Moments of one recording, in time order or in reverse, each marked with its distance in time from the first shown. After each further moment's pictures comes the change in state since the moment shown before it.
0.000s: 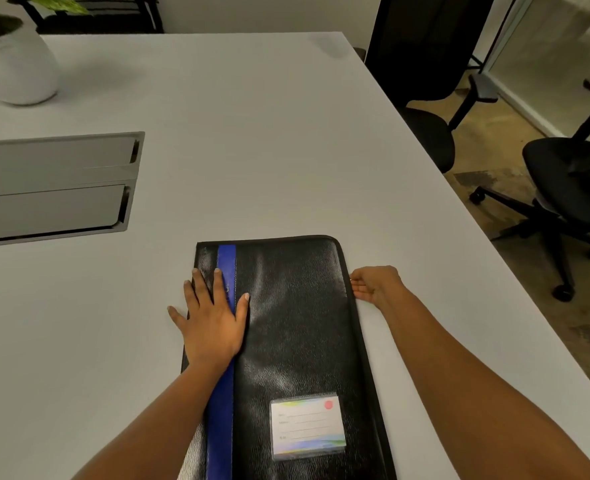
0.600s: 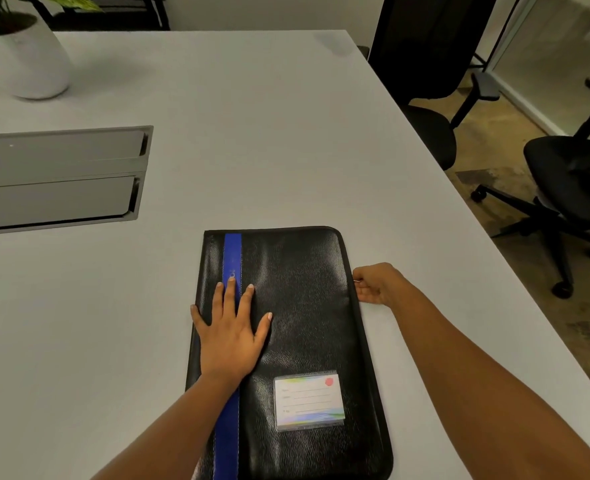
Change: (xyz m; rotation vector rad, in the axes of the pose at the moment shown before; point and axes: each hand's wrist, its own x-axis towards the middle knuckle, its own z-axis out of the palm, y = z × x) left_hand -0.047 -0.001 -0.002 0.074 -0.048 0.213; right_hand -0.021 0.012 -0.009 -0.134 -0.069 0.020
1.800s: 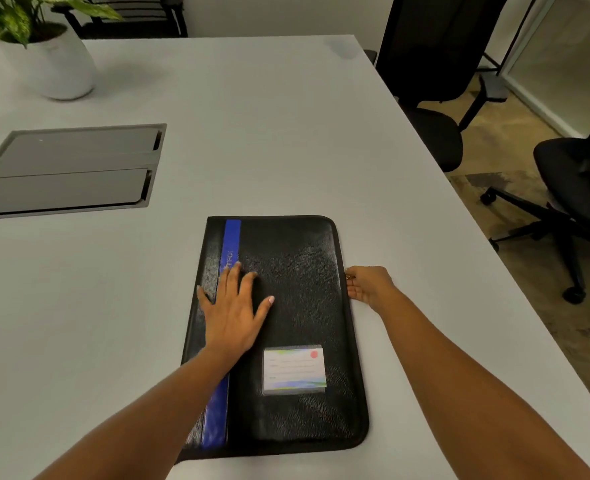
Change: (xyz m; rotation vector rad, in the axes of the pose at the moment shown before) left_hand -0.016 0.018 -0.014 -0.110 0.081 0.001; right_hand -0.006 0.036 -0.004 0.125 -0.009 -0.107
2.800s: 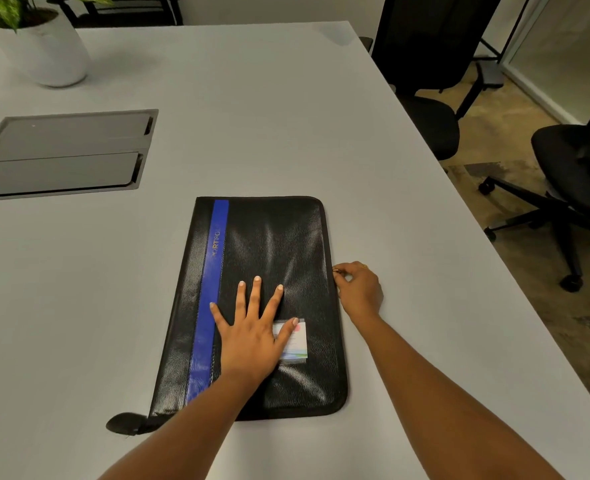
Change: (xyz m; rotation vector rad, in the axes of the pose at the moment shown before) left_hand -0.070 0.043 0.034 0.130 -0.126 0.026; right_hand -0.023 0.065 -0.008 -0.513 0.331 -0.537
